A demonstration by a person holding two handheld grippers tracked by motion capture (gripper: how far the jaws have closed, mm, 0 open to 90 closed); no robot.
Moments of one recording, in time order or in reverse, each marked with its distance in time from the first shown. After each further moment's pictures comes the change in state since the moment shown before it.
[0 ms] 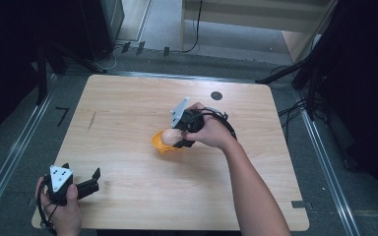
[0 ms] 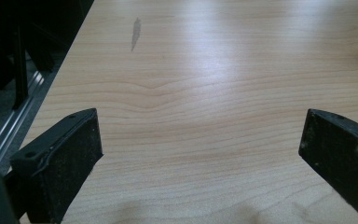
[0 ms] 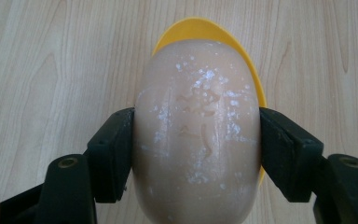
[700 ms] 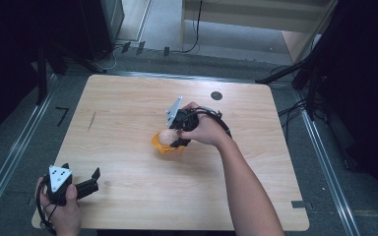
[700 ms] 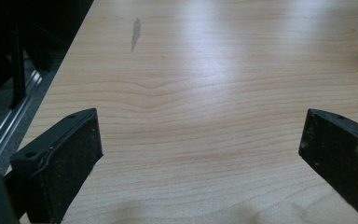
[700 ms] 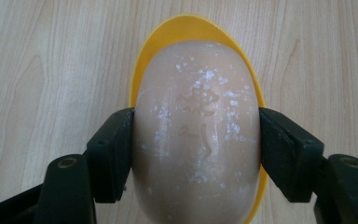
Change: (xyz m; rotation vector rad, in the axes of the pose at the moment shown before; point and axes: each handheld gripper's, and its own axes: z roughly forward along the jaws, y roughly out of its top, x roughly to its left) left arm 0.001 0.000 0.000 0.000 -0.006 -0.010; right arm -0.011 0.005 0.017 0.032 0.032 0.007
